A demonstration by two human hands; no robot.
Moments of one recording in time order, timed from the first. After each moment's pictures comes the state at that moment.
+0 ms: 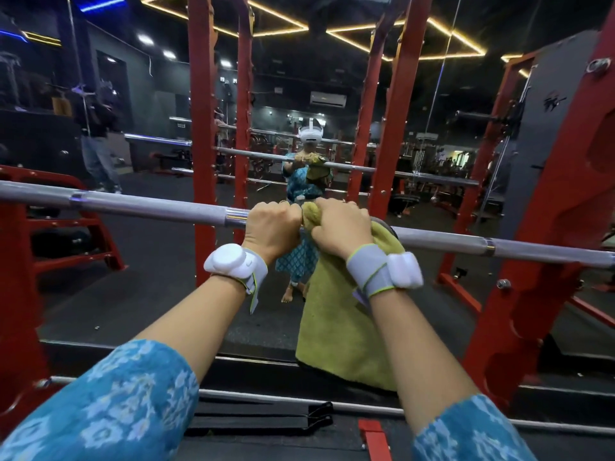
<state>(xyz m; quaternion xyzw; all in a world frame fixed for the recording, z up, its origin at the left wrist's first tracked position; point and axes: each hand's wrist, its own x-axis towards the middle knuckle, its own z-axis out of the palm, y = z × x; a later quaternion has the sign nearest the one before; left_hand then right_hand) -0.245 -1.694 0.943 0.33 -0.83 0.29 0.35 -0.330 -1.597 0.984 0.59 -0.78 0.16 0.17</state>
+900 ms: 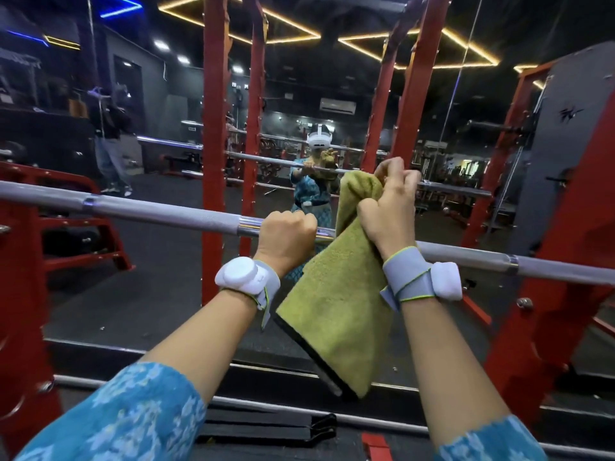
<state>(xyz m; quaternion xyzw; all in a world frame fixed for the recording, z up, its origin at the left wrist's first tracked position) -0.247 -1.695 0.944 0.33 -0.80 0.32 0.37 -0.351 -1.589 1.006 0.51 -0.65 0.54 0.16</state>
